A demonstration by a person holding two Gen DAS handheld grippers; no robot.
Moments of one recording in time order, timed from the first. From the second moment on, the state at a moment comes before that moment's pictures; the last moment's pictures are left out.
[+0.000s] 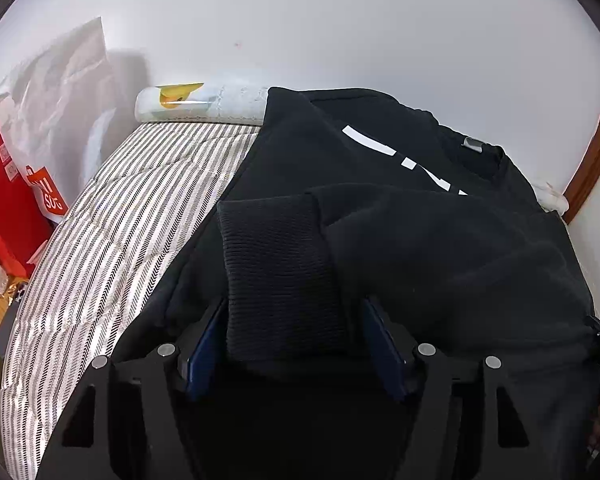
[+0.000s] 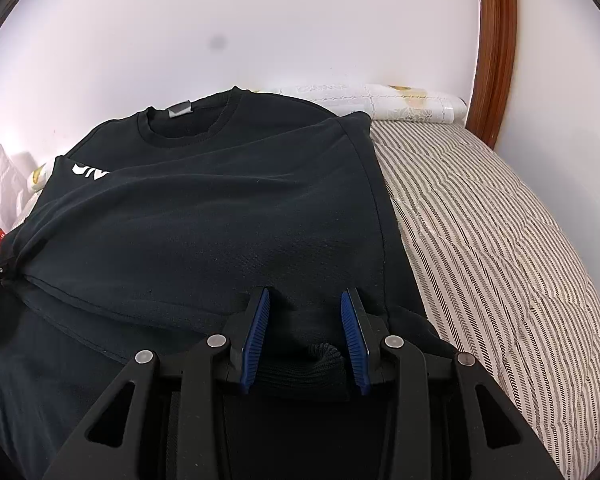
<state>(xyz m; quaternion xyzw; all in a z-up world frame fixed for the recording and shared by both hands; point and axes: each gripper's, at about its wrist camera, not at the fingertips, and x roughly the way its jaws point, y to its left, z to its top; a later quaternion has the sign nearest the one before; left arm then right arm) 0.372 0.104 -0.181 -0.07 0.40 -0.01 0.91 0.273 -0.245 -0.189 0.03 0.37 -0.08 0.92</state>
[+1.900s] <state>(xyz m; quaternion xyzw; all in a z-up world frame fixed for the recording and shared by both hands) 0.106 0.136 -0.188 -0.06 0.43 -0.05 0.90 0.005 -0.271 -0.209 0.07 0.38 -0.10 0.92</state>
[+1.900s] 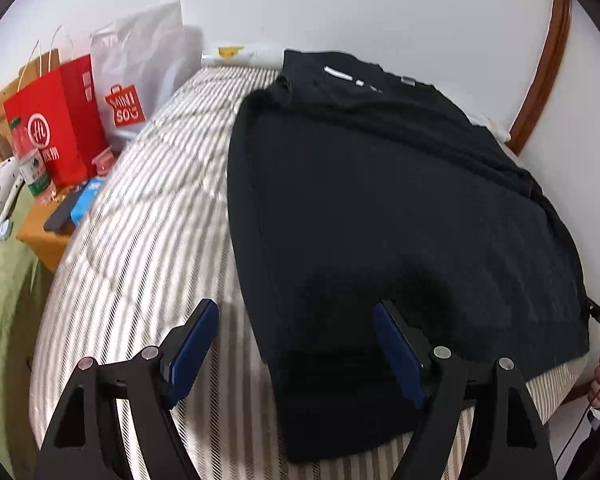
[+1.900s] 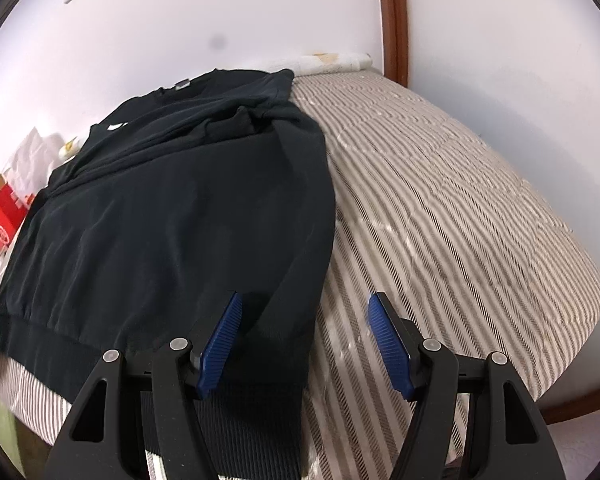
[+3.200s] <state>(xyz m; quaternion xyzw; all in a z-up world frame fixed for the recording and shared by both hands) 0.024 0.139 -0.137 -0.13 0.35 -0.10 0.92 -0.053 -0.274 -0.152 0.10 0.28 -0.04 0.95</state>
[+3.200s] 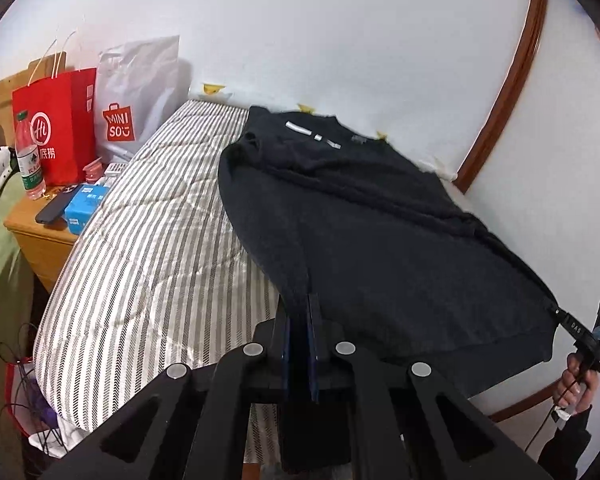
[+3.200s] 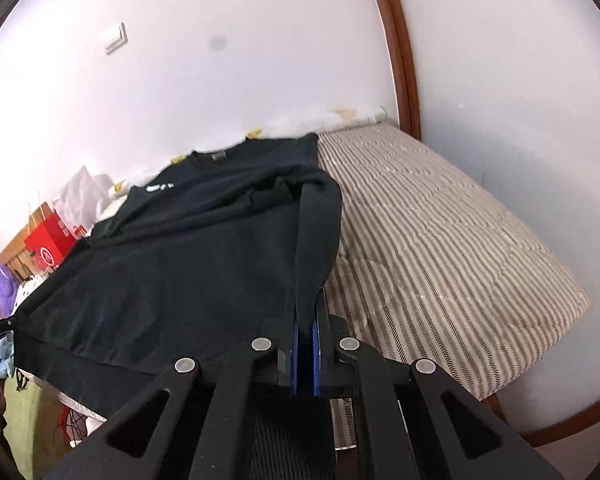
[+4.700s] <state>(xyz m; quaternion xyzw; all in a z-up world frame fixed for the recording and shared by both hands) 0.348 0.082 -0.105 -0.02 0.31 0.02 0.95 0.264 -0.271 -0.116 0.13 0.26 -0.10 0.95</state>
